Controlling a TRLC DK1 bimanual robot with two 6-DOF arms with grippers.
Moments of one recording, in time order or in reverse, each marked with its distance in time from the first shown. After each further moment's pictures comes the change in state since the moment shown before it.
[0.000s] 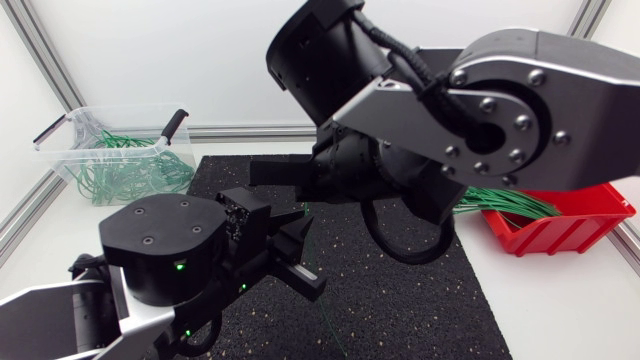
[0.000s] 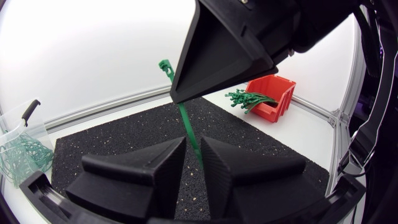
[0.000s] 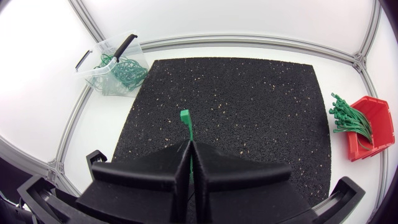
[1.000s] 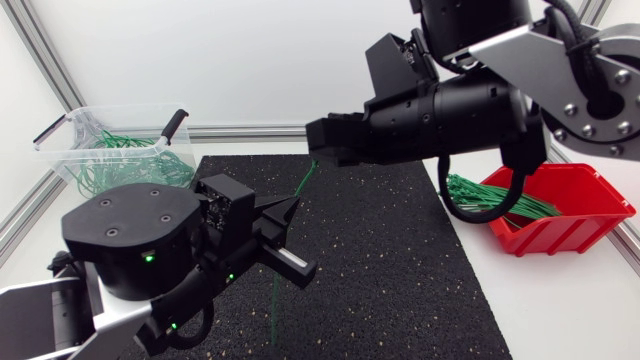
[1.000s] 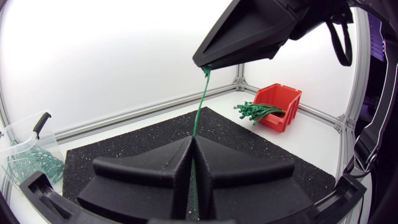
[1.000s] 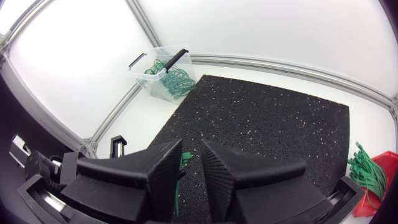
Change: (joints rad) left arm 0.026 -0.056 -0.006 0.017 -0.021 0.057; right arm -0.272 -0.171 -0.117 0.199 -0.509 -0.356
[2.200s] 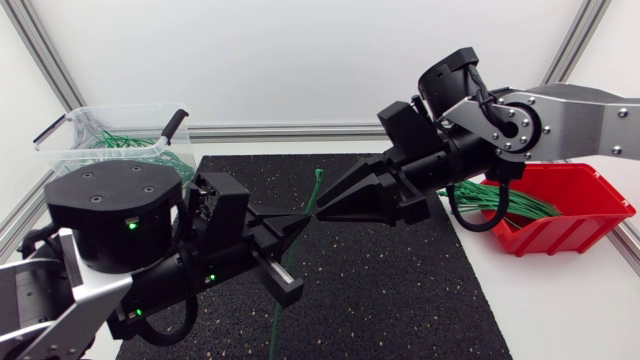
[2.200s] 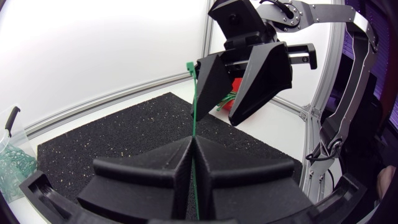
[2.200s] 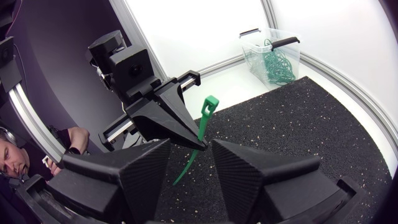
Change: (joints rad) left arm 0.087 -0.070 0.032 -0.184 0.342 -0.028; right arm -0.277 0.184 -0.094 -0.075 -0.926 -0.813
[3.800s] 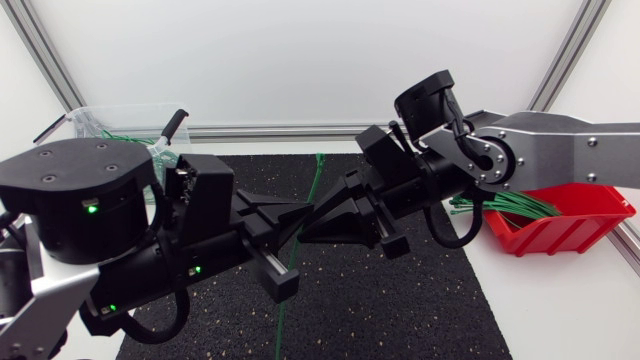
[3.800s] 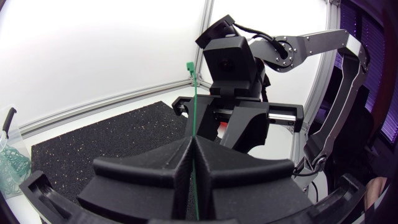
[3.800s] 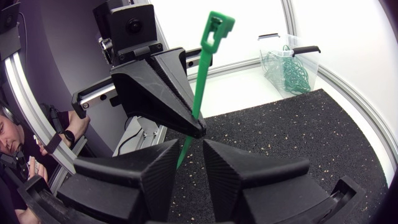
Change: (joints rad) left arm -0.008 -0.065 0.047 -0.063 0.040 -0.060; right arm 0.088 0.016 -0.079 0.163 0.006 -0.030
